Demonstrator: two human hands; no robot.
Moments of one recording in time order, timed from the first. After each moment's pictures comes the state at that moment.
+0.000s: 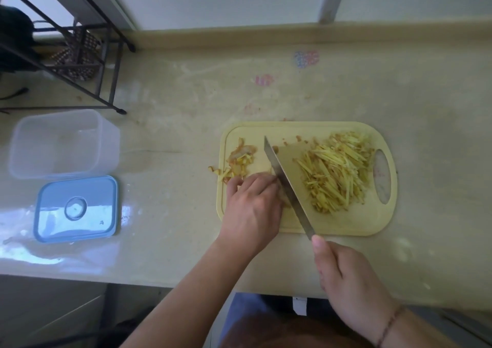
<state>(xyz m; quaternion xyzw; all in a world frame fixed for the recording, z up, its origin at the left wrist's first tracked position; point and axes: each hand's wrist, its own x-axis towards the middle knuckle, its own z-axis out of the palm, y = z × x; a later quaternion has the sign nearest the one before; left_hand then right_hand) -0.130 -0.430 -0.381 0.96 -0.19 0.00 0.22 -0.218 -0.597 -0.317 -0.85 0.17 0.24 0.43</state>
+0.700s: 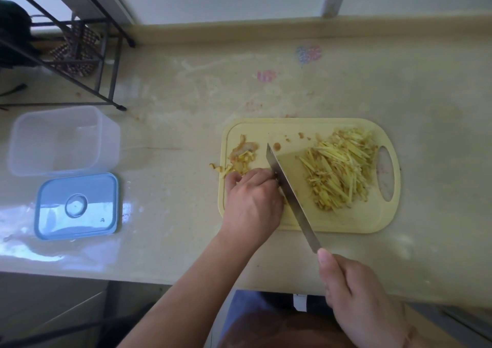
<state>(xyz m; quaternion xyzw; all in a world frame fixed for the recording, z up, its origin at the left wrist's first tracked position) -0.123 -0.431 -0.376 0.96 -0.16 -0.02 0.22 -0.235 -0.595 -0.313 -0.85 0.16 0.23 0.44</state>
